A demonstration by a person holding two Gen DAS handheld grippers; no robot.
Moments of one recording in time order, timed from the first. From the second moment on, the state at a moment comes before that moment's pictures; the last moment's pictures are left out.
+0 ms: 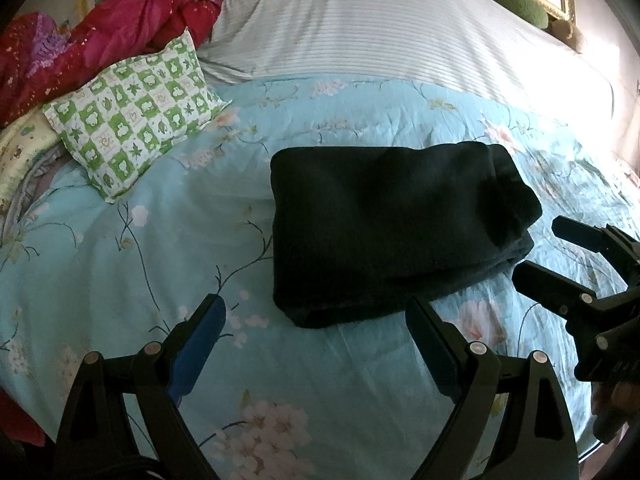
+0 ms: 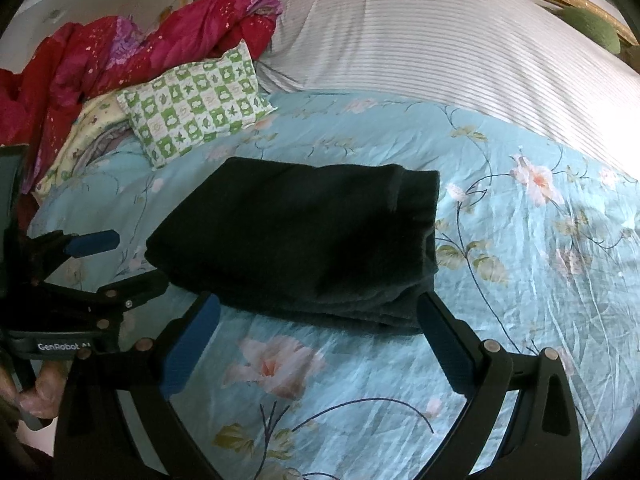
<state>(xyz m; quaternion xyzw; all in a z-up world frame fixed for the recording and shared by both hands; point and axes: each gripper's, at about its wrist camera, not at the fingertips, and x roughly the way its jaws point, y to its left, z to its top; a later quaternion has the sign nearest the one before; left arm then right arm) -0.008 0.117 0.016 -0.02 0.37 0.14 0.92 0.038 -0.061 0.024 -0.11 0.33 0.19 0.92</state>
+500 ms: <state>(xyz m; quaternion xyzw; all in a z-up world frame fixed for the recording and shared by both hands) -0.002 0.116 0.025 -0.01 0.37 0.14 0.92 0.040 -0.056 0.033 -0.11 0.32 0.20 0.92</state>
